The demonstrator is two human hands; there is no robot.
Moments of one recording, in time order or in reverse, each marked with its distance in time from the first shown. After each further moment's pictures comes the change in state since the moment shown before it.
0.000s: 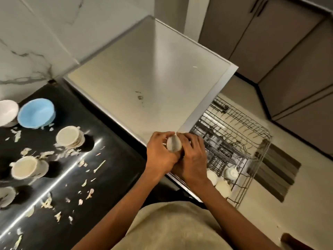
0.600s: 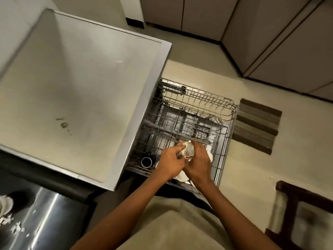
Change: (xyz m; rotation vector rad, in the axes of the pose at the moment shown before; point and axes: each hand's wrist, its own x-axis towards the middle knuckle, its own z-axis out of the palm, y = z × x) left_hand 0.036 0.007 0.238 0.241 -0.713 -0.050; right_hand -0.048 0.220 -0.027 0.073 -0.043 0.741
